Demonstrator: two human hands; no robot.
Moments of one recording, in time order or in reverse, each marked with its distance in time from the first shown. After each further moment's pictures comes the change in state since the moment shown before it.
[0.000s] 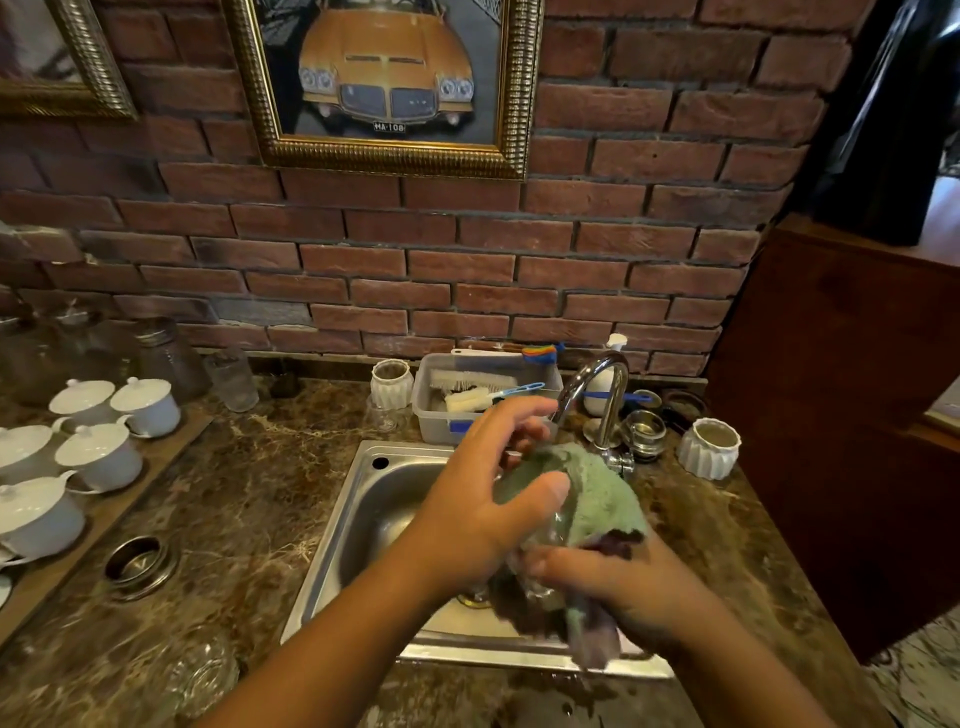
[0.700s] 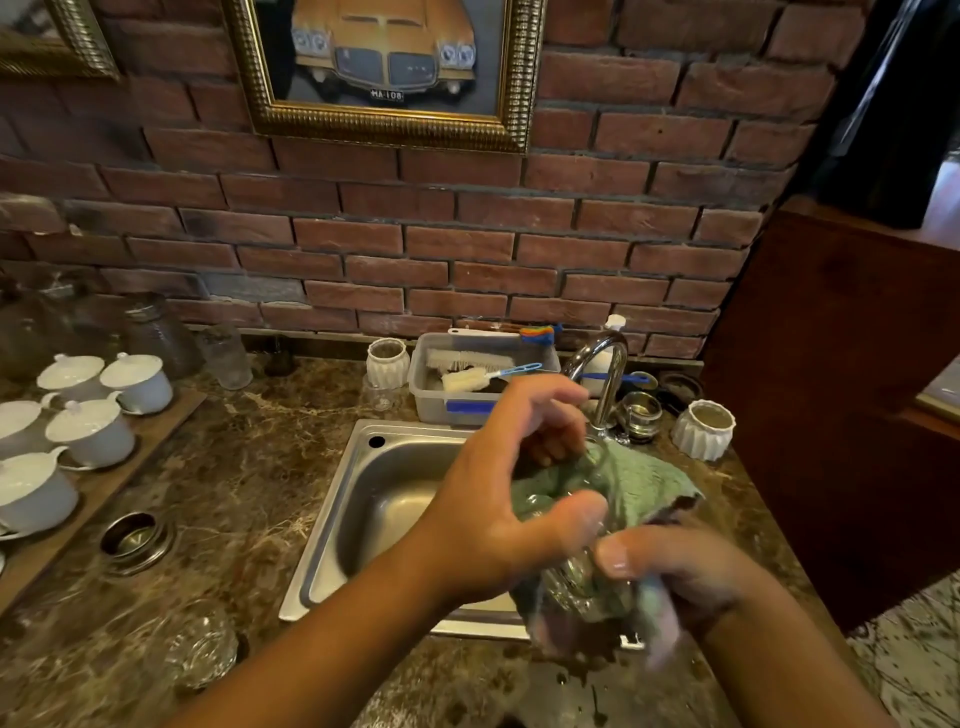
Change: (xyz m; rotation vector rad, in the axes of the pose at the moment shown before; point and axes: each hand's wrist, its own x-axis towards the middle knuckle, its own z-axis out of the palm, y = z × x) left_hand -0.012 0.018 0.009 -0.119 -0.012 0.176; right_hand -0.018 -0.023 -0.014 0.228 -0.277 0.229
